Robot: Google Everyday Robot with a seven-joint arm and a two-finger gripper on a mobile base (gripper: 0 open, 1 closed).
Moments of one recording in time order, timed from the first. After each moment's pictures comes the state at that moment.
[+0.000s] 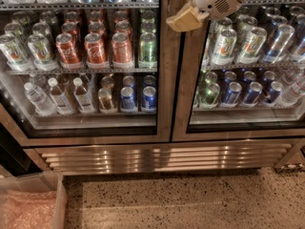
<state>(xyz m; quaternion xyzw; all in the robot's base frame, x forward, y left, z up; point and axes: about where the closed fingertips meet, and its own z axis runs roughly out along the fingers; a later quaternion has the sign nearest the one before) 0.601 -0.052 1.010 -0.63 0.65 0.16 0.39</state>
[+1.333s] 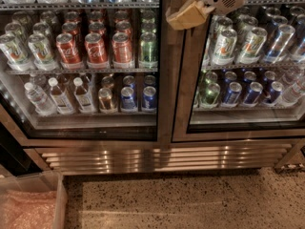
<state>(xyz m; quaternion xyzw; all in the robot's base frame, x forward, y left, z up) 0.597 -0.056 1.025 -0.63 0.64 0.17 0.41</state>
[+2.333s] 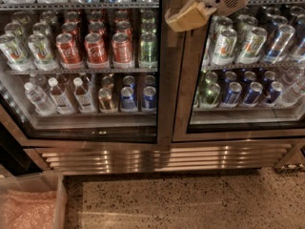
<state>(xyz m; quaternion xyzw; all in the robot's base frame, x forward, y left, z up) 0.583 -0.054 1.026 -0.64 0.63 0.18 0.40</state>
